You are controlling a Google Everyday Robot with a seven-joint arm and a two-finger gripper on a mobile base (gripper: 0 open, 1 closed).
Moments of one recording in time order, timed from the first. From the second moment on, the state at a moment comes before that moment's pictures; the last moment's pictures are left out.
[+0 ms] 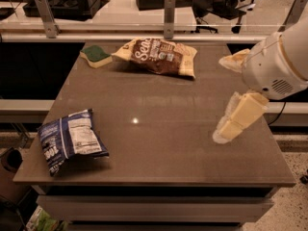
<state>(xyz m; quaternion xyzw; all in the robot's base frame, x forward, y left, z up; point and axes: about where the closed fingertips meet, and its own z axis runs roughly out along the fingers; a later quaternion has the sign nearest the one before) 0.450 -0.134 0.945 -0.60 0.74 0.08 0.30</state>
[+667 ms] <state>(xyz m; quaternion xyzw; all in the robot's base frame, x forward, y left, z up) 0.464 -0.055 0.910 -0.59 0.70 0.17 0.36</state>
